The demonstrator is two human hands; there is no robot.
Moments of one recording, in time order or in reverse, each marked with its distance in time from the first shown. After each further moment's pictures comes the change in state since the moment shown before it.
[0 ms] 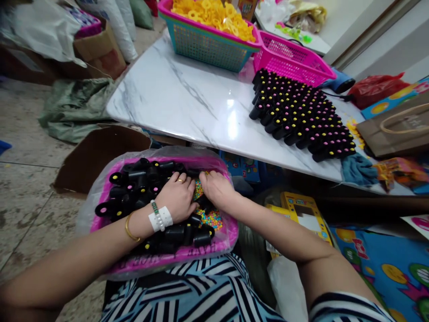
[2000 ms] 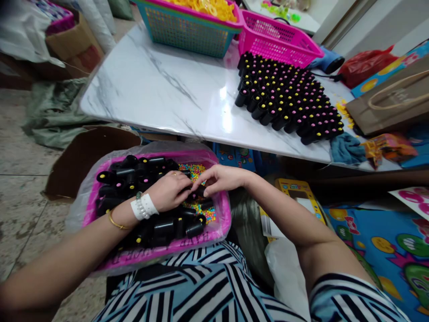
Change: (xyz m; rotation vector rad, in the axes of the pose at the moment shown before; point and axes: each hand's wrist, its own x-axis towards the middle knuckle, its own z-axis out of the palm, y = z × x) left_hand 0.014 -0.015 -0.003 -0.254 -0.051 0.222; right_hand -0.023 0.061 -0.010 1.273 -0.394 -0.346
